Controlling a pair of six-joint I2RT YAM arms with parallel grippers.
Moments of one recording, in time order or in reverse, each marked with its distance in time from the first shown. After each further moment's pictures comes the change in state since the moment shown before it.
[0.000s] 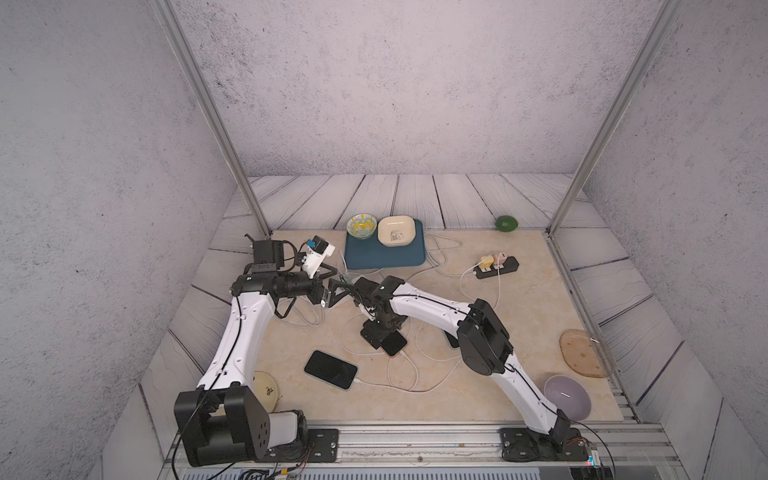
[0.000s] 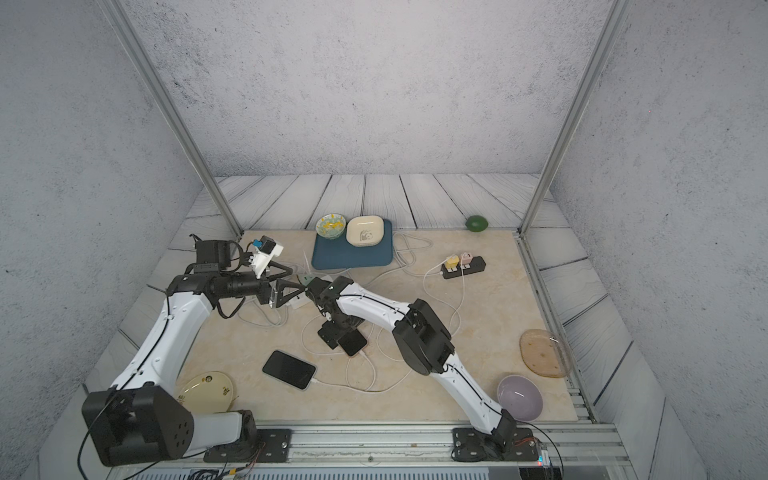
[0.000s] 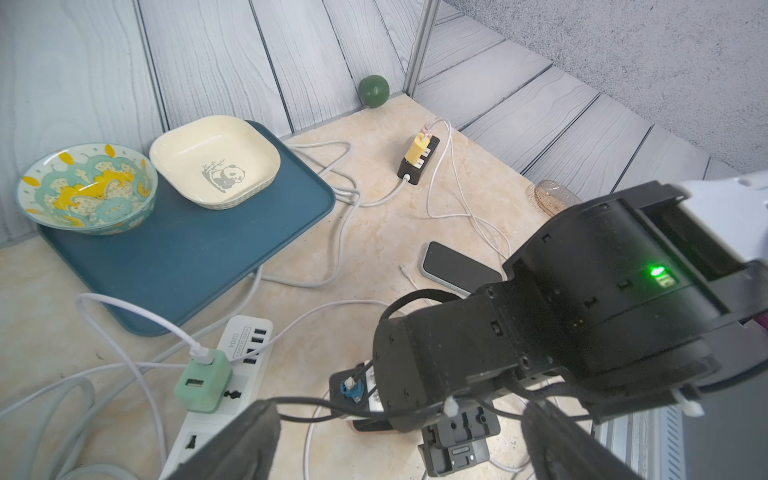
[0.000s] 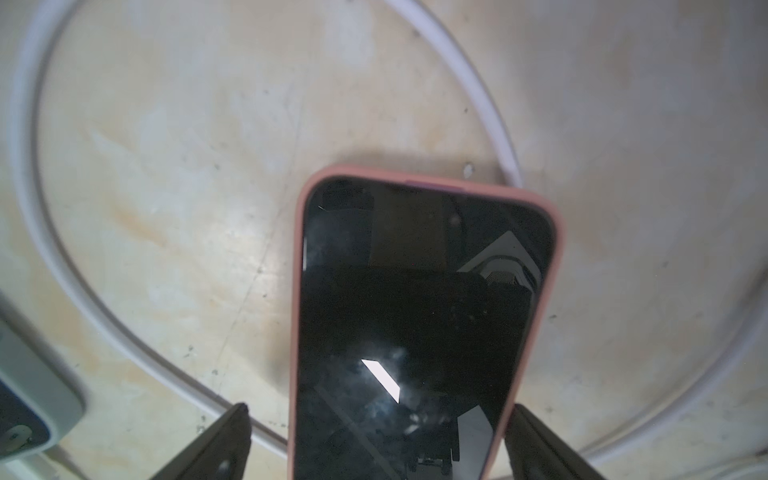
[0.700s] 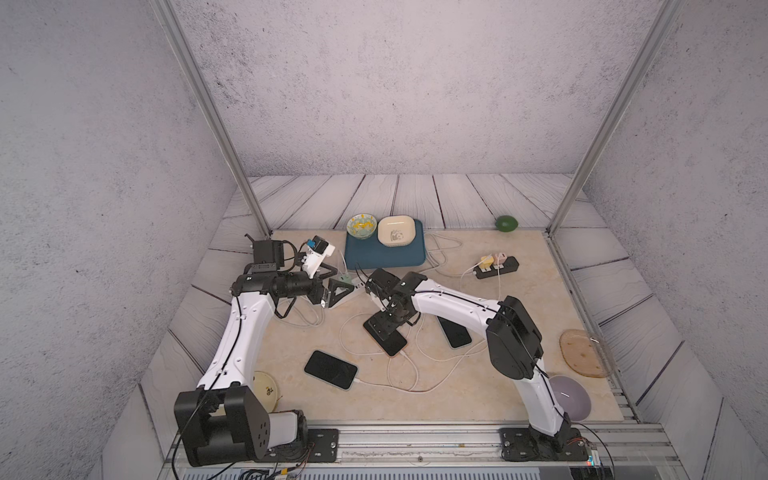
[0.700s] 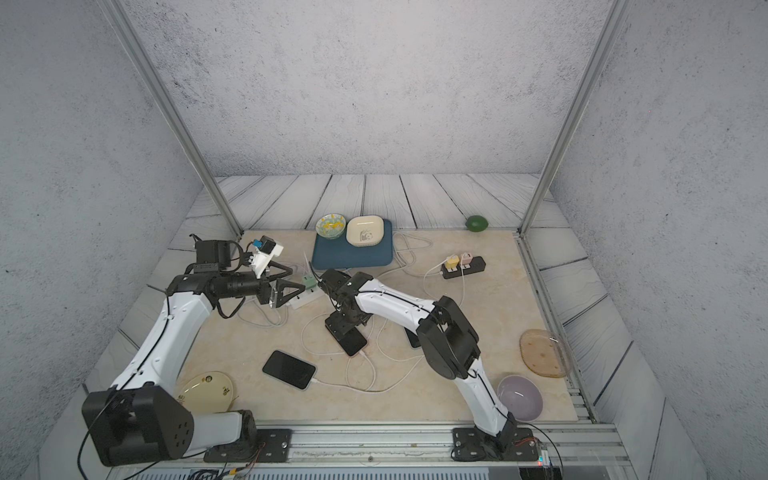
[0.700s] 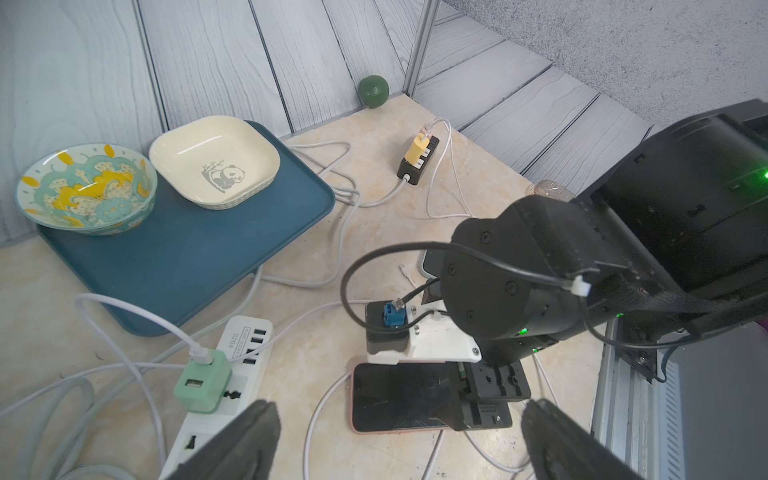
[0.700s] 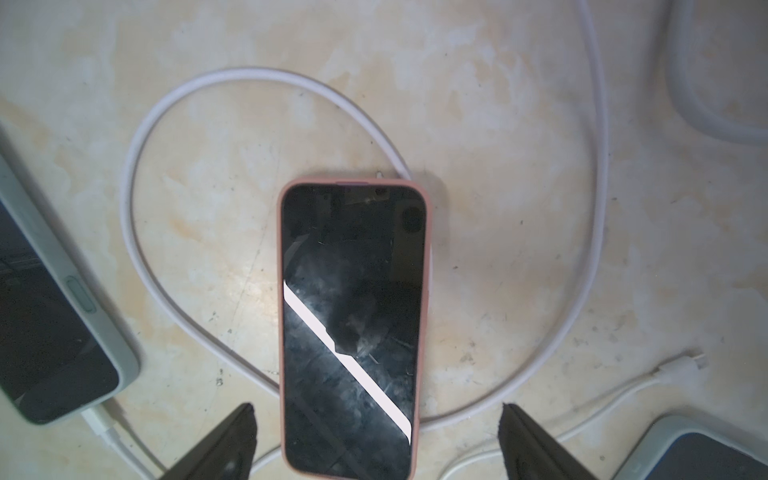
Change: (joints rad) left arm 0.000 0.000 0.000 0.000 0.001 0.000; right arm -0.035 -0.225 -0.238 0.171 0.004 0.048
